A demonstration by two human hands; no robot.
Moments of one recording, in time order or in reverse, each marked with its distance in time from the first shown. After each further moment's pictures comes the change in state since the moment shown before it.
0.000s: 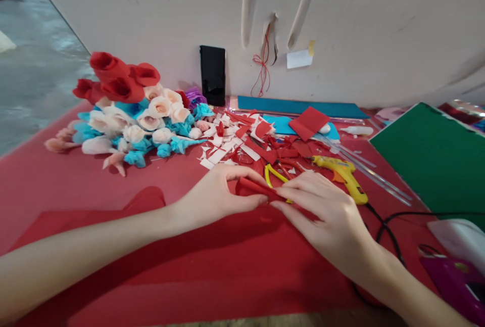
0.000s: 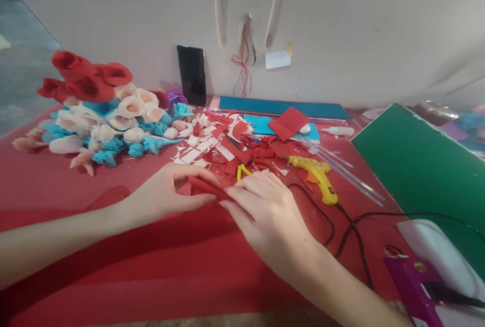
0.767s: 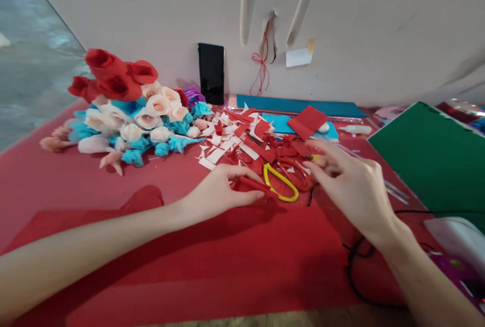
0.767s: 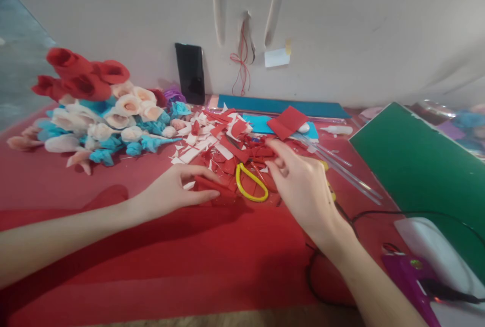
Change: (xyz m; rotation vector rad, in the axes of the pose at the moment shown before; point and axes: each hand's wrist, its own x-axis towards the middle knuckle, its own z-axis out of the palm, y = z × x) left_hand 0.009 -0.016 0.007 0.028 0.043 -0.060; right_hand 0.008 0.040 -0.020 -0.301 0.054 0.343
